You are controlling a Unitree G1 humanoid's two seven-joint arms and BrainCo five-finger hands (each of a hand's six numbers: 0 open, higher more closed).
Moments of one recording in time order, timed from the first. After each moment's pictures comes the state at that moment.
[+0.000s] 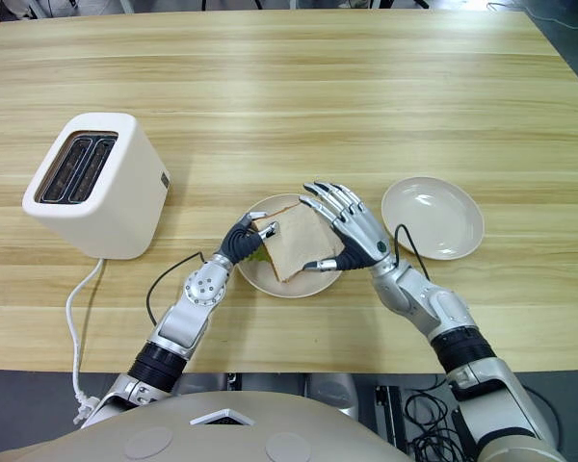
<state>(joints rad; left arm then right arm) -0.07 0.01 -0.34 0.17 0.28 0.05 -0.01 -0.14 -0.67 0.37 0.32 -0.94 -0.75 -0.64</state>
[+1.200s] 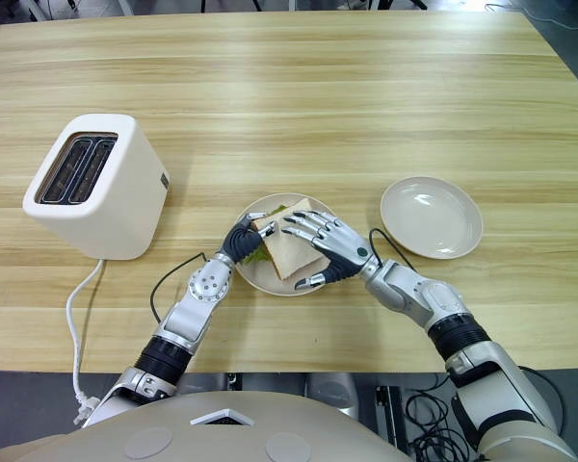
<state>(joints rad) -0.11 -0.01 -0.31 0.27 0.28 0.03 0.01 -0.24 -0.65 0.47 0.46 -0.93 -0.73 -0.44</state>
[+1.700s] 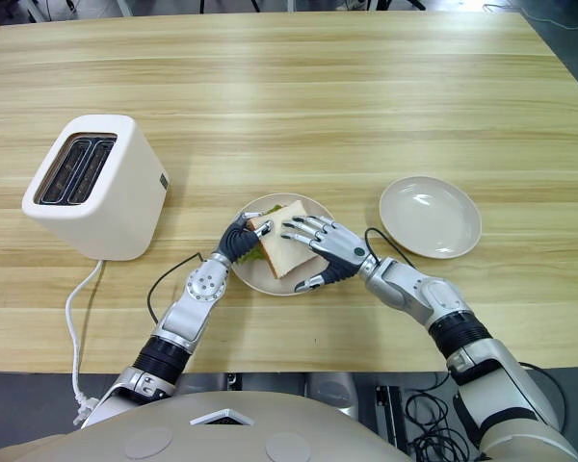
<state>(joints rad) -0.11 -0.01 -0.30 0.28 0.29 0.02 0.02 -0.28 -0.65 0.52 0.46 -0.95 -0.71 -0.32</state>
